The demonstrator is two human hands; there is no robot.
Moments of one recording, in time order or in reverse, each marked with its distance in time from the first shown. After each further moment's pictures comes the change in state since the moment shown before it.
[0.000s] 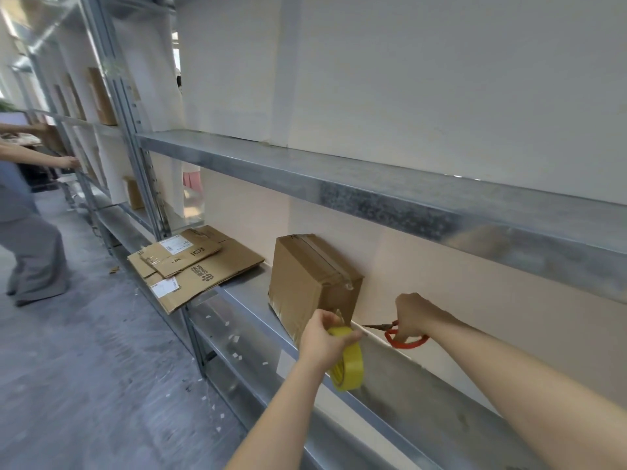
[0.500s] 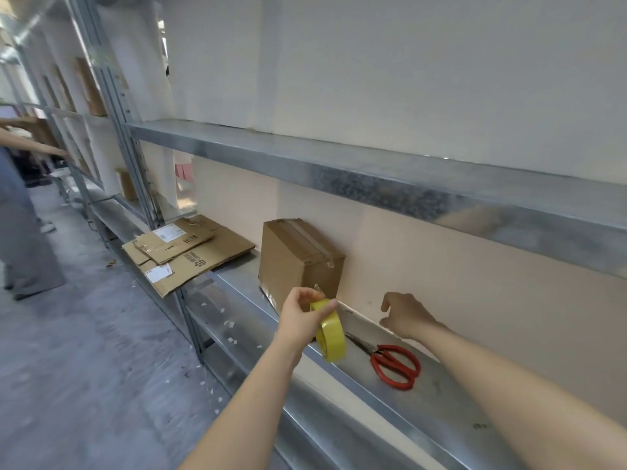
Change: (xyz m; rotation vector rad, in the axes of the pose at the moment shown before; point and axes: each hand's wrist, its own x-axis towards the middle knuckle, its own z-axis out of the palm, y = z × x) left_hand -0.039 0.014 -0.006 -0.253 0.064 0.053; right_hand -0.022 0.032 0.051 0.348 0.101 0.011
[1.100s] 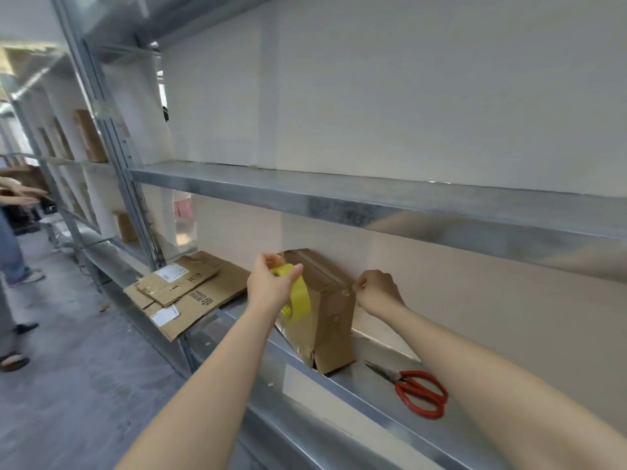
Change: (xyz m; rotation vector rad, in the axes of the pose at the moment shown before) left_hand 0.057 0.093 -0.070 0.226 0.221 0.241; right_hand 0.020 -0.107 -0.028 0.327 0.306 0.010
